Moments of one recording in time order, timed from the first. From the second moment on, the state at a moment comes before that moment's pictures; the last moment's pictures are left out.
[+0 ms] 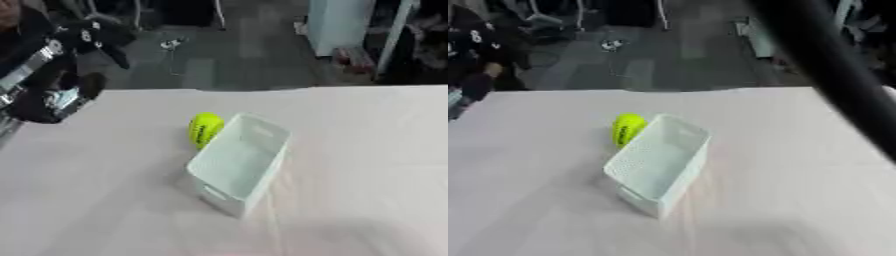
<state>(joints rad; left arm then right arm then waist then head) -0.35 1.00 -0.06 -1.71 0.10 -0.56 -0.17 0.03 -0.56 -0.15 -1.99 -0.82 -0.58 0.33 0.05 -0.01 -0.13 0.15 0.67</state>
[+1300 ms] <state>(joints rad) -0.87 0.85 -0.35 -1.09 -0.88 -0.88 -0.22 -0.09 -0.60 -0.16 -1.99 -0.96 -0.50 0.34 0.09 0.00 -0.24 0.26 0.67</state>
